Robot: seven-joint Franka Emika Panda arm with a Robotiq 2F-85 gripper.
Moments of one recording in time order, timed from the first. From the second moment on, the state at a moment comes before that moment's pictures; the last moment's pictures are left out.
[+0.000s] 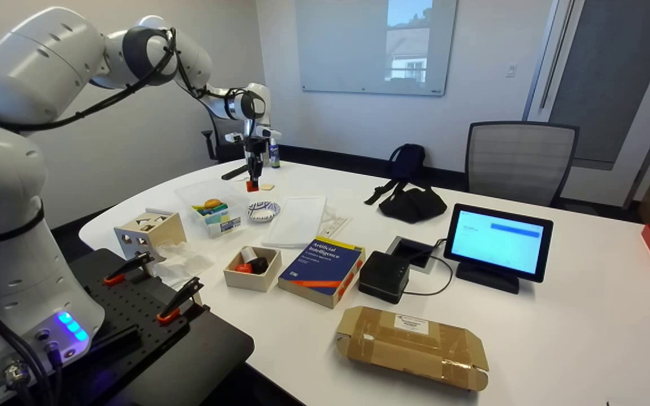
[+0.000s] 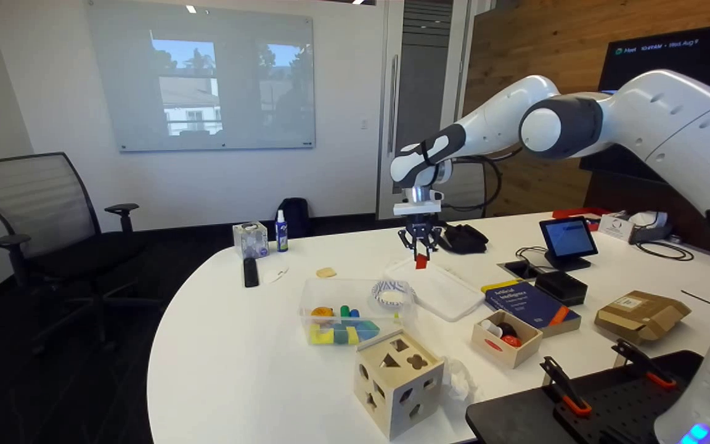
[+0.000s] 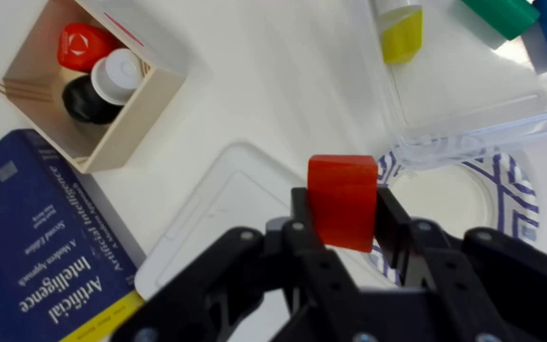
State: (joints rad) arm 0.24 0.96 -0.09 -1.21 0.09 1.87 0.73
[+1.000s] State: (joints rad) arm 0.06 0.65 -0.17 -1.96 0.12 1.92 0.80
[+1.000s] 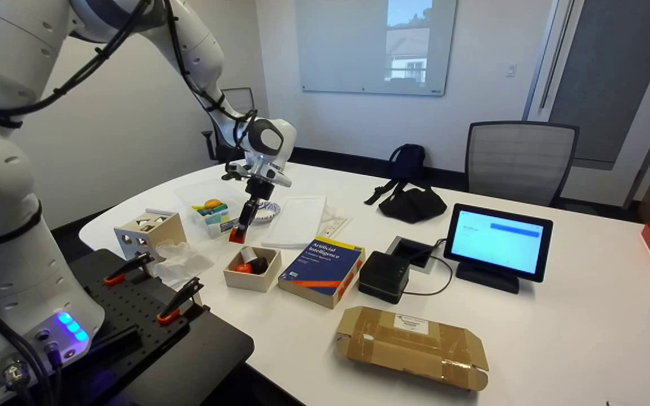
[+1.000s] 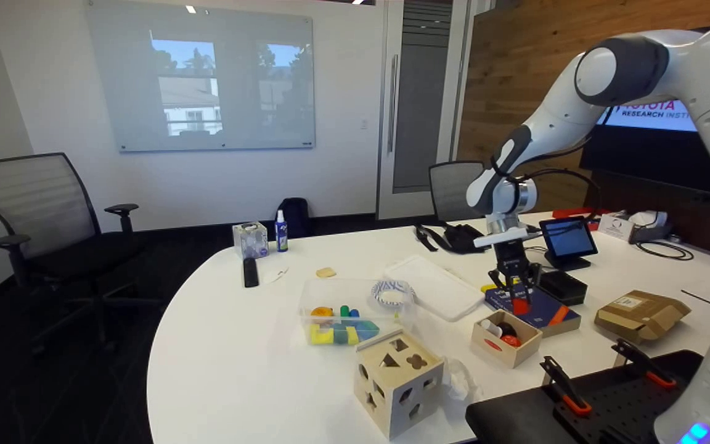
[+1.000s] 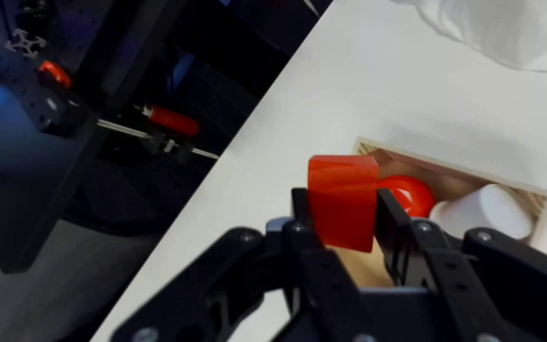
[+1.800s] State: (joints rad) arm 0.06 0.48 -0.21 -2.38 0.08 2.52 0.79
